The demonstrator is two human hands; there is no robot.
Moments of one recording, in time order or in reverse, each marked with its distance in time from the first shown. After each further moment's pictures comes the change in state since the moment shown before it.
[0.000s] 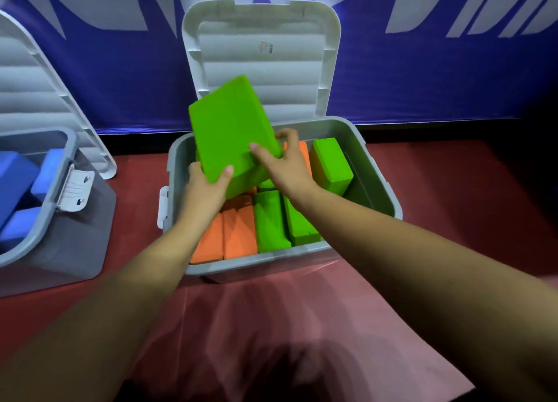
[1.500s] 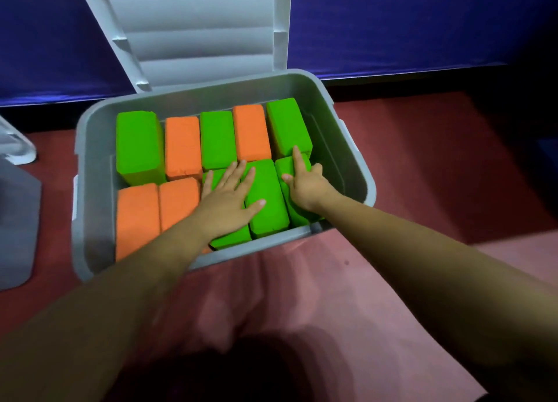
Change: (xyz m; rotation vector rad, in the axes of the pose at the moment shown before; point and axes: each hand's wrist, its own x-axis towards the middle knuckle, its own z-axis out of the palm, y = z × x) left_hand 0.007 -0.059 0.141 1.036 -0.571 0.515; right_hand 0.029 0.150 -0.106 -0.740 -0.354 0.397
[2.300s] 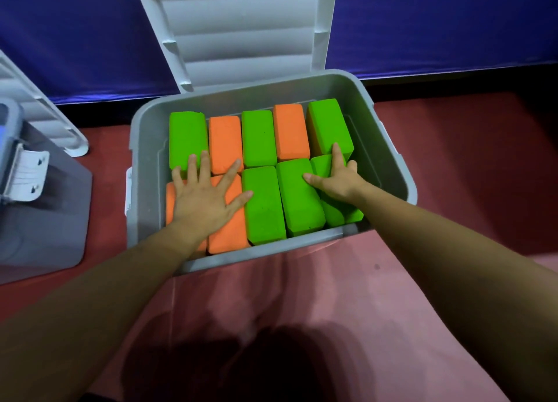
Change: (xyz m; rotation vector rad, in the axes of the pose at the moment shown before) left_hand -0.043 -0.086 -0.011 0.325 0.313 -0.221; right_hand 0.005 -0.012 -0.007 0.112 -0.004 0.039
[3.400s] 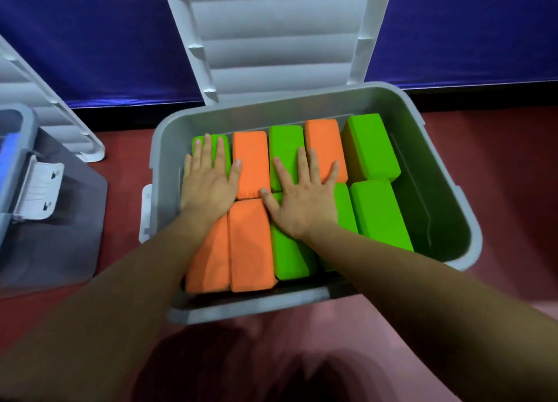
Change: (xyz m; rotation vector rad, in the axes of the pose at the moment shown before) left_hand 0.082 -0.054 0.037 -0.291 -0.010 -0.248; right_hand 0.024 -0.098 0.099 -0.604 0.416 -0.437
